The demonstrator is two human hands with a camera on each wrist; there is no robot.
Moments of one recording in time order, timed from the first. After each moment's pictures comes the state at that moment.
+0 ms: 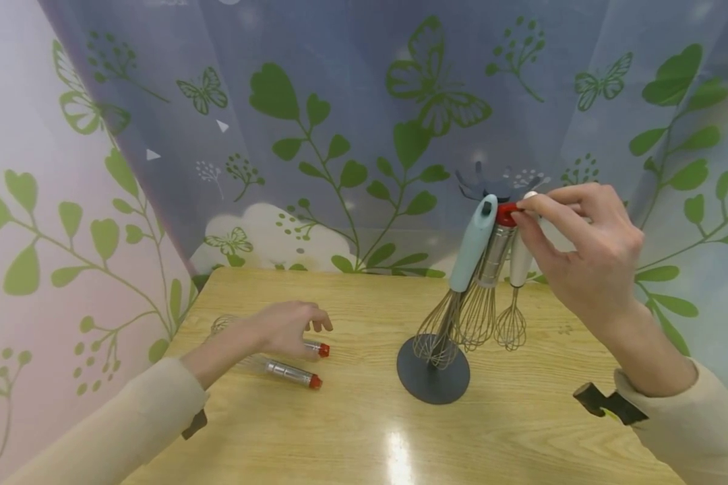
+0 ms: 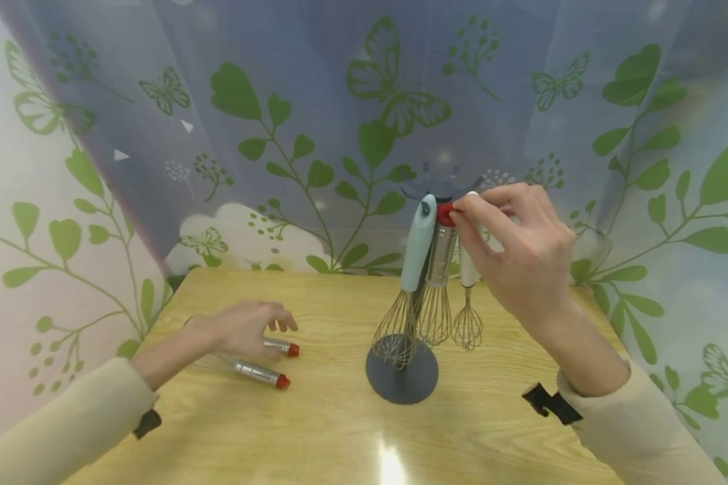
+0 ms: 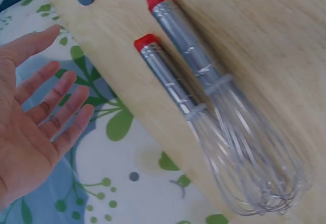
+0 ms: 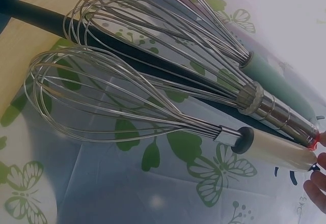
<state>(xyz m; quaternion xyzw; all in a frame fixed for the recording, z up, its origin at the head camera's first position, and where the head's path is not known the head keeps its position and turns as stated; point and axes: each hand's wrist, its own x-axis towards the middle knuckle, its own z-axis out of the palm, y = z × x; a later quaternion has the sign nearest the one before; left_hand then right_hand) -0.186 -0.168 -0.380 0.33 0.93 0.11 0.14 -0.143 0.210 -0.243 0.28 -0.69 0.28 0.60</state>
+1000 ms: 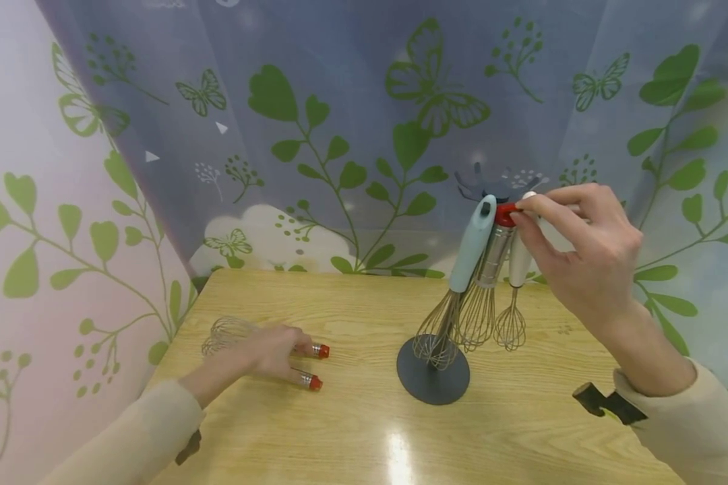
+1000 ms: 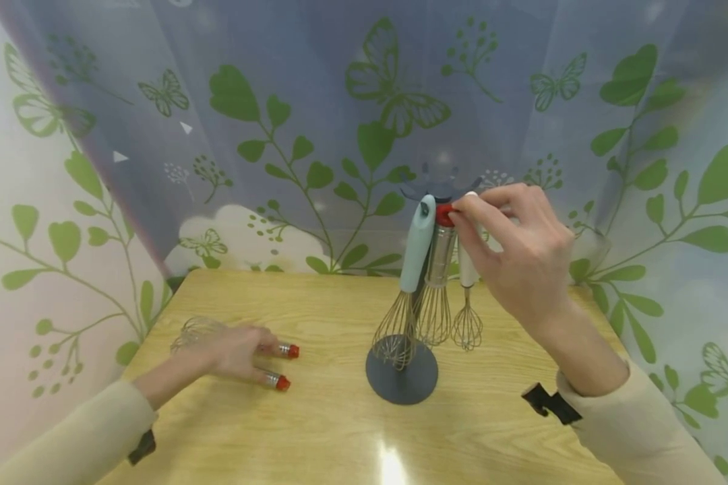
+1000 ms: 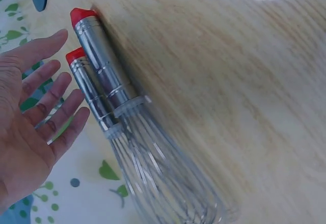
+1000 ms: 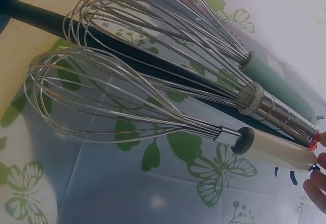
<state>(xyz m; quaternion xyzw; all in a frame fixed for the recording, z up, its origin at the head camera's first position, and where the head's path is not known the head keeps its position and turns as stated) -0.179 -0.195 -0.434 0.27 0.93 0.14 0.18 -0.143 0.212 -0.245 0.28 -0.69 0.28 0.60</state>
